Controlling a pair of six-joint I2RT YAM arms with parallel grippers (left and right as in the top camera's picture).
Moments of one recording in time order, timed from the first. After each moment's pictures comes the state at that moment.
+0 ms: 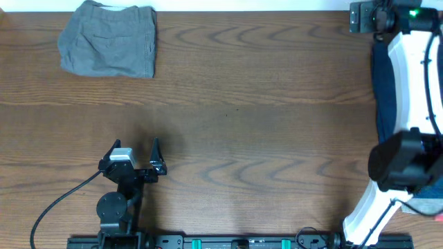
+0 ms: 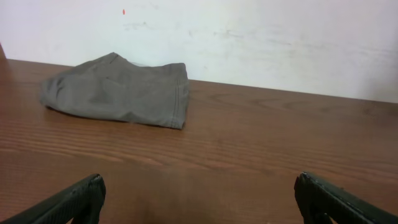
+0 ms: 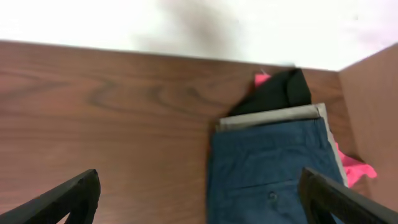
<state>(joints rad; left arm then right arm) 0.00 0.01 0.02 -0.11 0.04 -0.14 -0.10 2.07 2.06 -0.79 0.22 -0.20</state>
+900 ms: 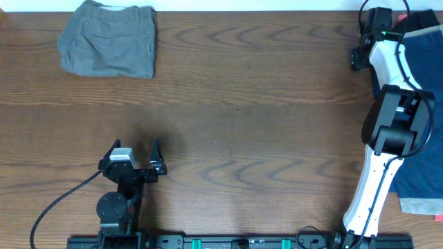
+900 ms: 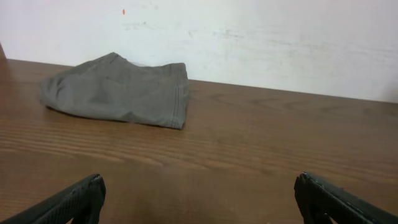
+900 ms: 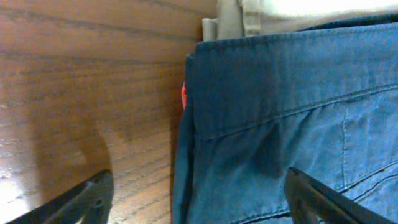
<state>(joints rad) 0.00 0.01 0.02 -0.11 0.04 -0.14 -0.19 2.48 2.06 -0.70 0.43 -0.26</state>
